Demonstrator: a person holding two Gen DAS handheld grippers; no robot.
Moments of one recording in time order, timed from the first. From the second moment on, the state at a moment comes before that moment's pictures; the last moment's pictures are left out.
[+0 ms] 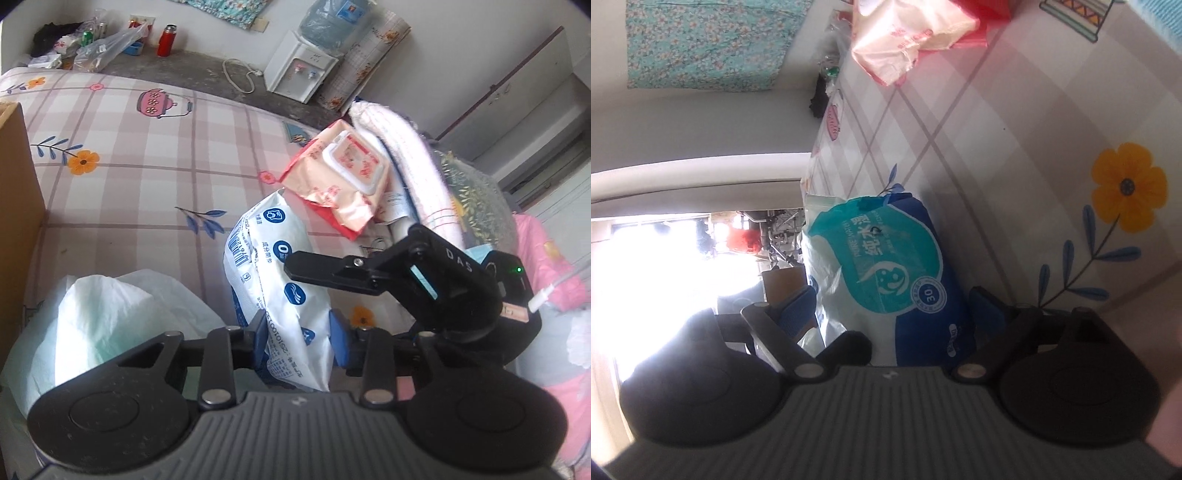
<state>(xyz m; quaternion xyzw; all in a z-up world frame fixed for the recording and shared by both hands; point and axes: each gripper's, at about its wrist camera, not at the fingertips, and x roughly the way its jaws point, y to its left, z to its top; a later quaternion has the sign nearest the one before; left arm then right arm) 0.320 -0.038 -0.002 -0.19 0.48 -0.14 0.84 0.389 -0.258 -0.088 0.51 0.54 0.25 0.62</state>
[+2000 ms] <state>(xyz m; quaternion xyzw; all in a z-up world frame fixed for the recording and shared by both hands) 0.142 0.245 0.036 -0.29 0.46 -0.01 0.84 0.230 -0.130 0.057 0.37 0.47 0.34 0.72</state>
